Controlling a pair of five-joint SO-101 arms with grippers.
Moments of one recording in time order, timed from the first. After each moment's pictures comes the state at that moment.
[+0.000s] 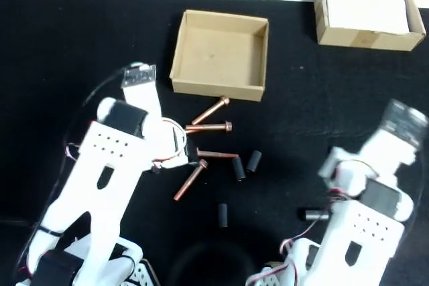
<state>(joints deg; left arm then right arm) 14.4 -25.9 28.5 87.7 32.7 23.7 -55.5 53.9 66.3 -1.7</state>
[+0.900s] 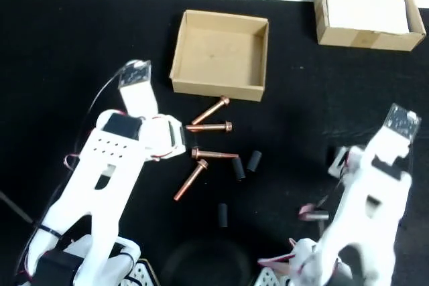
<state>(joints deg) 8.9 -25.9 41.8 63.1 27.7 24.0 -22.3 48.8 50.0 -1.5</state>
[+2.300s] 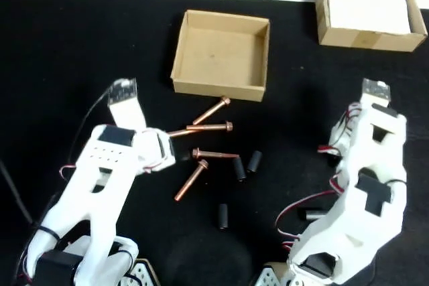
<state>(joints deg) 4.6 -25.9 51.2 59.5 27.7 16.6 18.8 13.7 60.6 8.4</state>
